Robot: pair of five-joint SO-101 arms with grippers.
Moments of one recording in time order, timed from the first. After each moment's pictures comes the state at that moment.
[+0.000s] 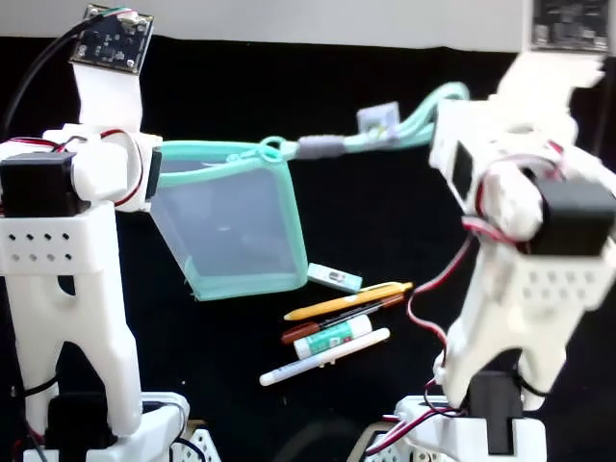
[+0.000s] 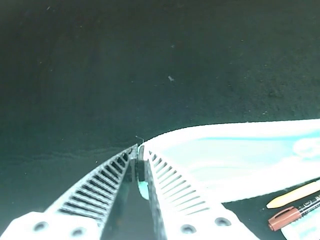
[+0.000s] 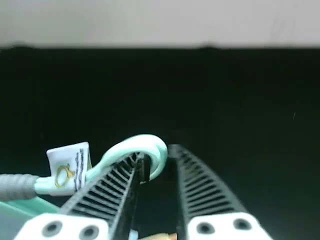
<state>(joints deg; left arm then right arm) -8.0 -9.8 -15.3 99.0 -6.4 -5.0 -9.9 -44.7 100.4 -0.9</state>
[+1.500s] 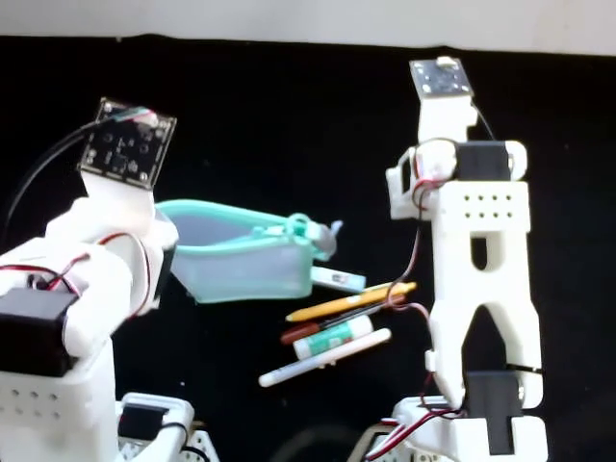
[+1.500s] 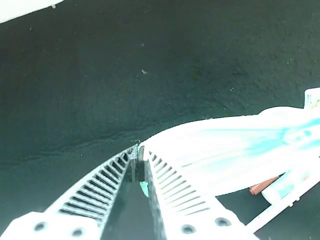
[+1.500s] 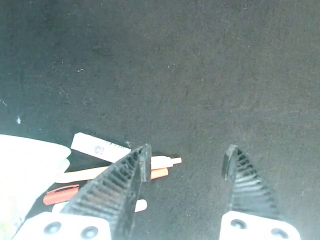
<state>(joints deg) 1.5 -38.3 8.0 99.4 -7.5 -7.6 -9.8 -3.4 87.9 4.9</state>
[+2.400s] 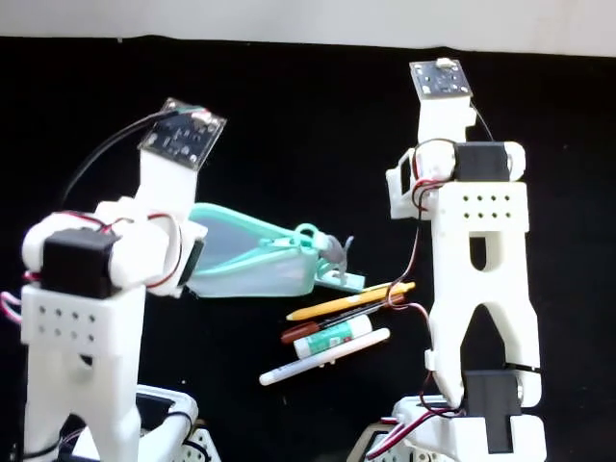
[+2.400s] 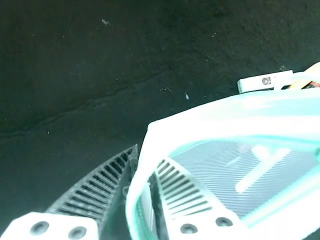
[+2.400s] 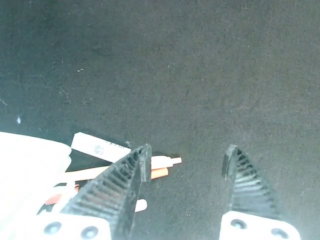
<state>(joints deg) 1.9 -37.1 7.8 101.0 -8.5 -7.6 -9.8 -3.4 87.9 4.9</state>
